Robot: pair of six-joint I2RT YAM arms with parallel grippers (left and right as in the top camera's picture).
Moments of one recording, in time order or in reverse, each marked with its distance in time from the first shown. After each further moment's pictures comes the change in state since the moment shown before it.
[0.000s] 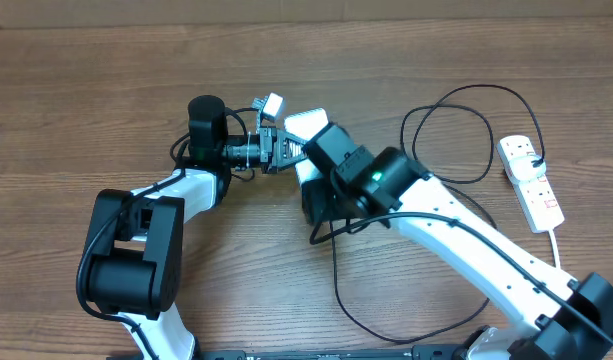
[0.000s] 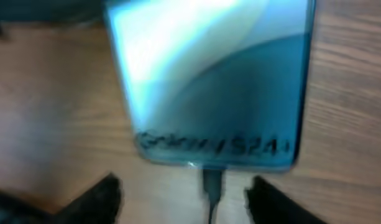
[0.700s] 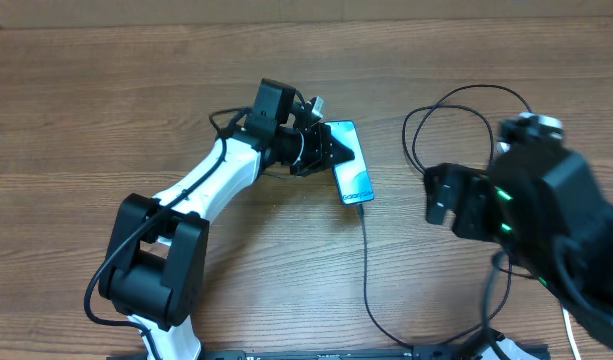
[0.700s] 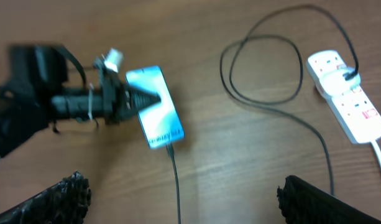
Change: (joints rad) left arm -0.220 -0.007 0.365 -1.003 -0.522 0.394; right arm -0.117 -0.430 0.445 -0.539 0.369 0.130
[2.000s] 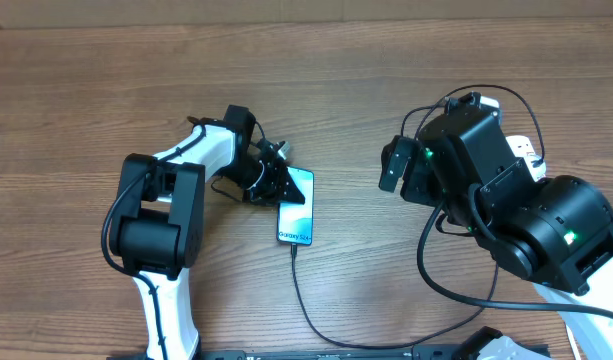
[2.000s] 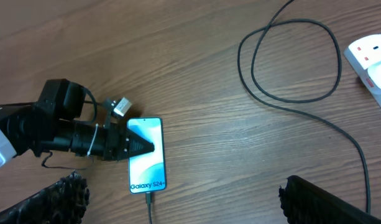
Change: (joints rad) left arm 0.181 0.249 0.046 -0.499 -0.073 0.570; right arm 0.000 0.097 -0.174 0.212 -0.028 0.068
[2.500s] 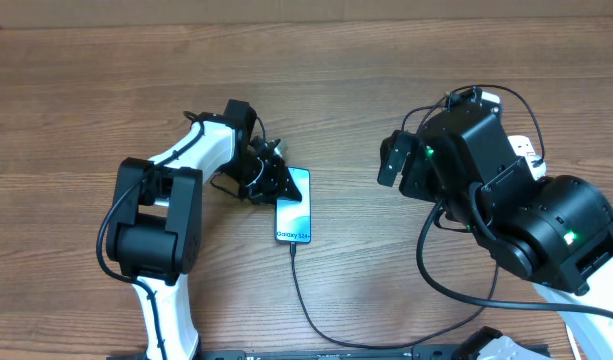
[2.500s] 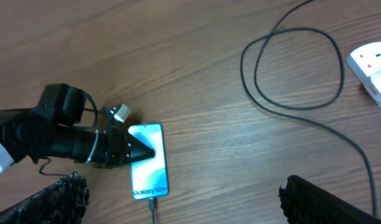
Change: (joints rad) left arm -0.007 -0.031 0.023 -0.053 -0.113 -0.084; right arm 0.000 0.000 0.000 0.038 0.010 0.001
